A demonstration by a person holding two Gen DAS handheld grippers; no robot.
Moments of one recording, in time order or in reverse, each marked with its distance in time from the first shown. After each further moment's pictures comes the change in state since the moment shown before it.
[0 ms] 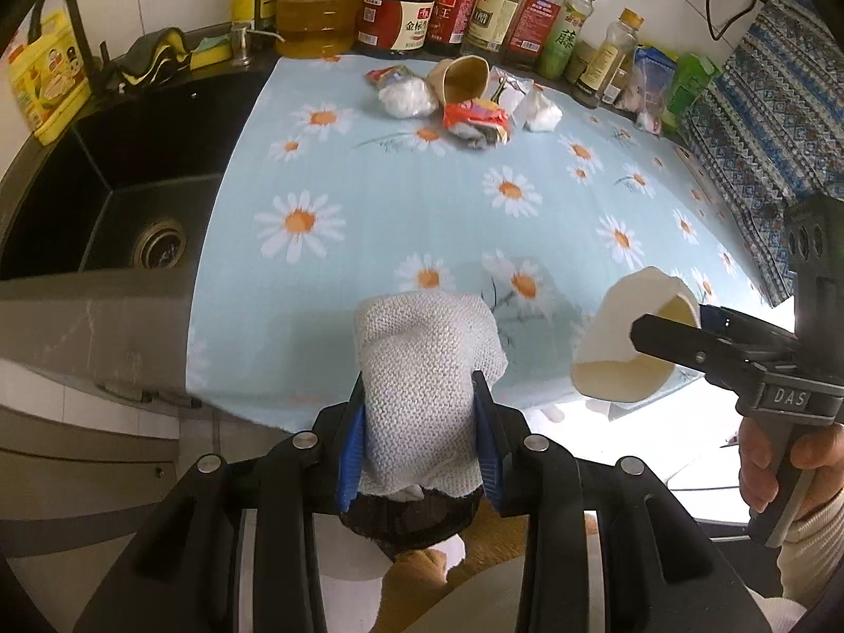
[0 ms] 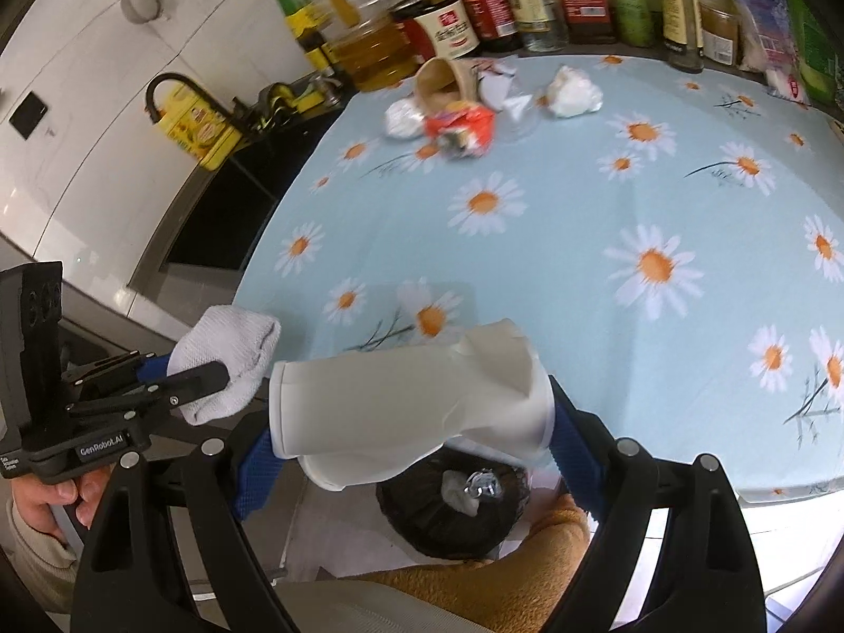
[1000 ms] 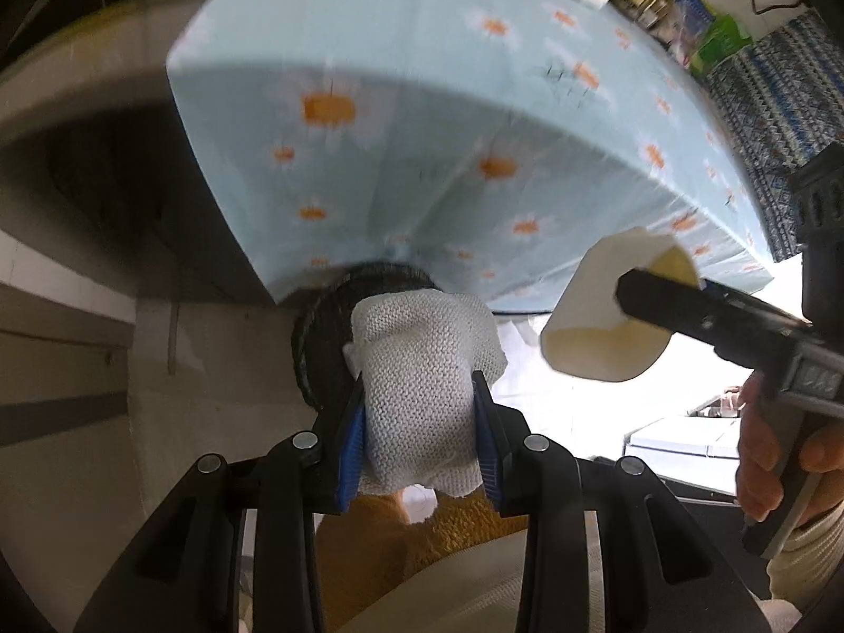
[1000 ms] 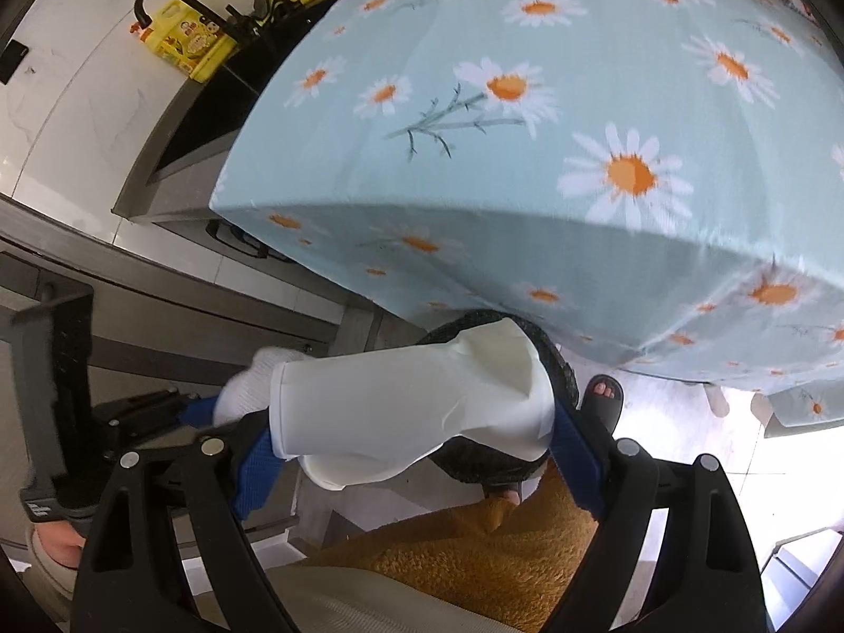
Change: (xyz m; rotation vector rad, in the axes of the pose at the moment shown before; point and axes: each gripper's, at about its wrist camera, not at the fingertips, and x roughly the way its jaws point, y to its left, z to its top) left arm 0.059 0.037 -0.119 -0.137 0.224 -0.093; right arm 0.062 0.034 -0.087 0.036 0.196 -0.010
